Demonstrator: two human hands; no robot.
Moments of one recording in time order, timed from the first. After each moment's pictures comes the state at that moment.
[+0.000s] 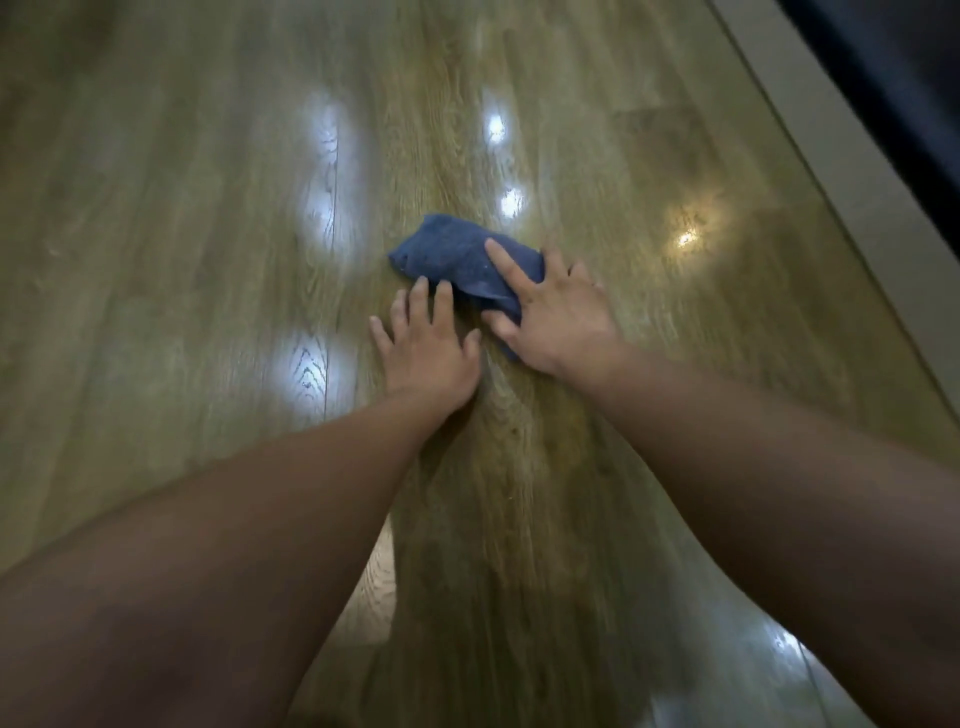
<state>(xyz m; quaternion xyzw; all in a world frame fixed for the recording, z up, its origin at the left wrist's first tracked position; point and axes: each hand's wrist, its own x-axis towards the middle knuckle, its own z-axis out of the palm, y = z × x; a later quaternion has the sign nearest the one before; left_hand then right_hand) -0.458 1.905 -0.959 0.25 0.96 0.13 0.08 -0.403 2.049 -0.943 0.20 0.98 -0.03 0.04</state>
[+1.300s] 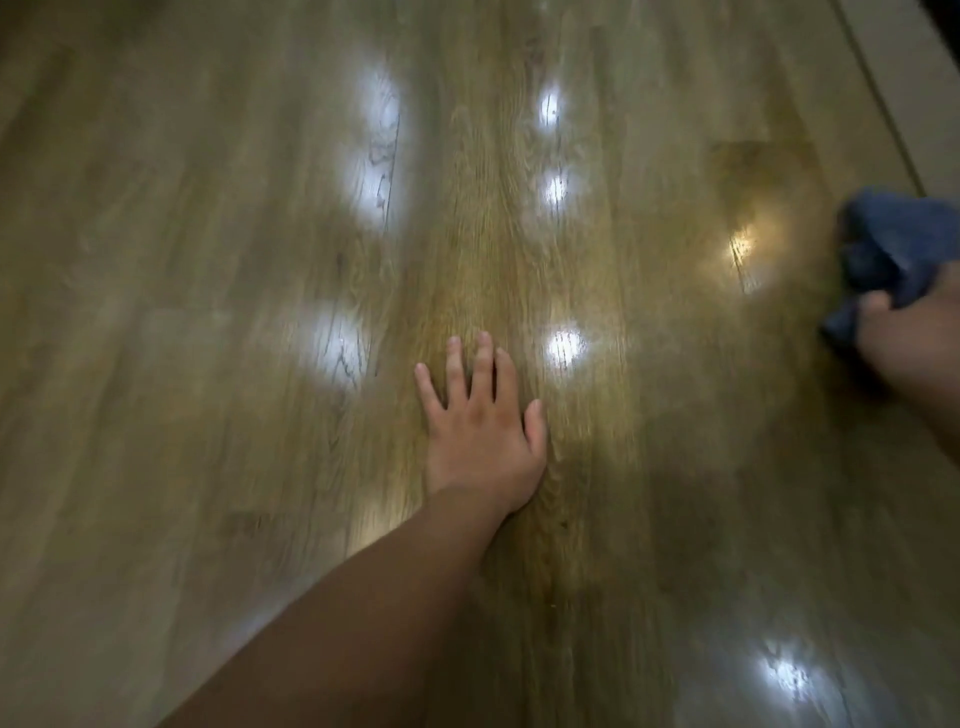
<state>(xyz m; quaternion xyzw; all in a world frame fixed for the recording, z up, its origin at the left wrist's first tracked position) -0.449 1.905 -0.967 0.28 0.95 0.04 0.10 -0.346 2.280 -0.953 0.59 0.80 -0.10 -0.04</state>
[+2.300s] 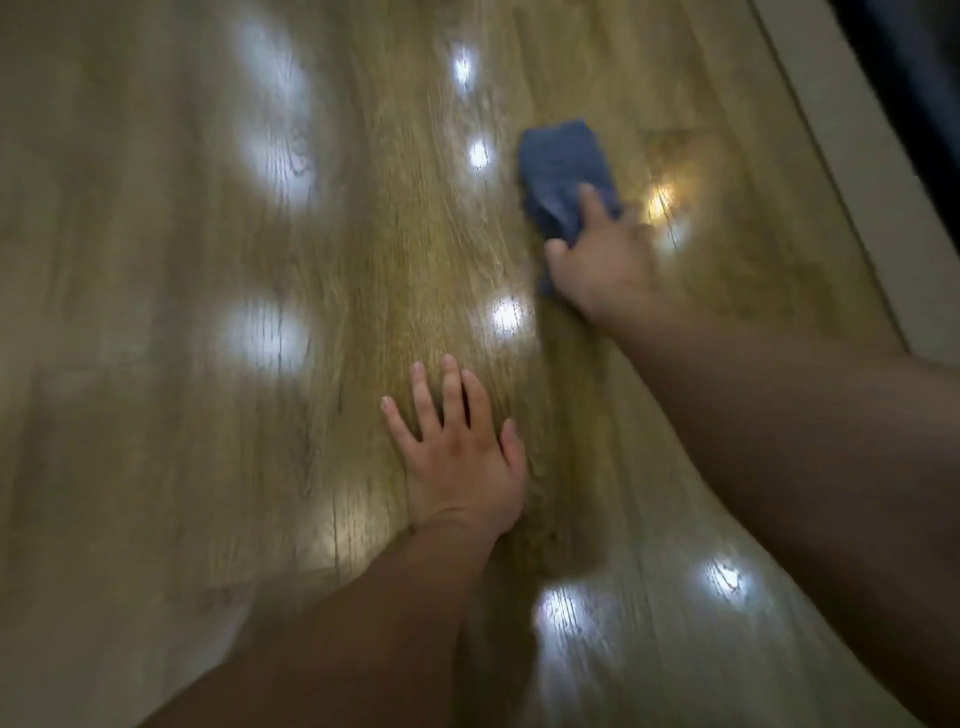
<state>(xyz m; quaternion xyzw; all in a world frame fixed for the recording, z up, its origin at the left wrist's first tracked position) -0.452 1.907 -0.965 0.28 0.95 0.06 0.10 -0.517 2.123 -0.930 0.43 0.89 -0.15 0.03</state>
